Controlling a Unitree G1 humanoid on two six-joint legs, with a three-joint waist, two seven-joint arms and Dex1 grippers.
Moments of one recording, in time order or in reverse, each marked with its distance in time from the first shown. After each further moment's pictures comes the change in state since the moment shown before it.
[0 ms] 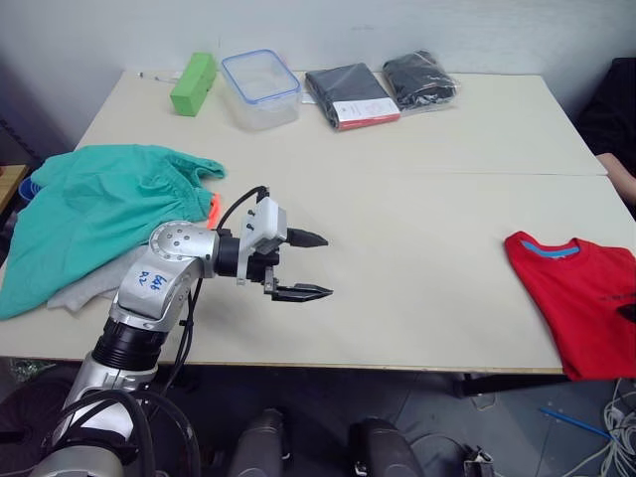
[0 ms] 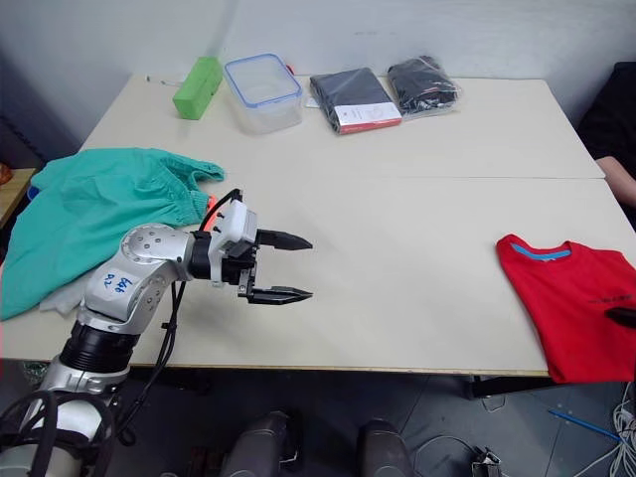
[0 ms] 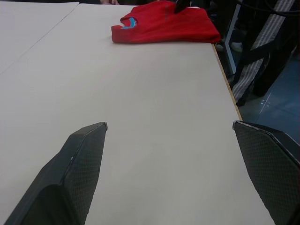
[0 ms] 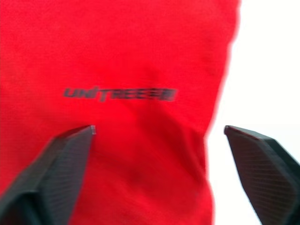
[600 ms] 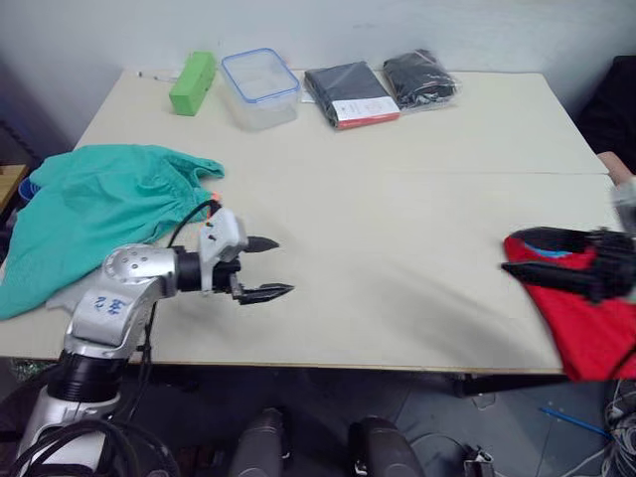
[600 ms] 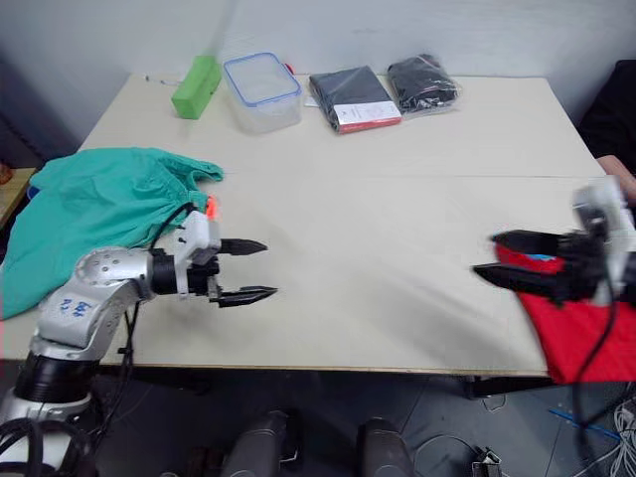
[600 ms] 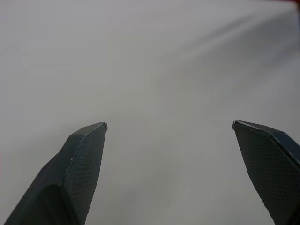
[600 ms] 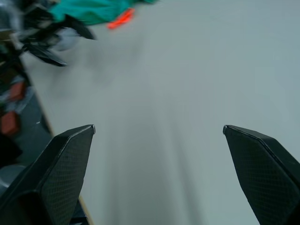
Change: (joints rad) left arm 0.247 0.157 0.186 -0.082 0.049 0.057 0.206; right arm 0.217 0.310 -0.254 -1.434 0.681 0.478 0.080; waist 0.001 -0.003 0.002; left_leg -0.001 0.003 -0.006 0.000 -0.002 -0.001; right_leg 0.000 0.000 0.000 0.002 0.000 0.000
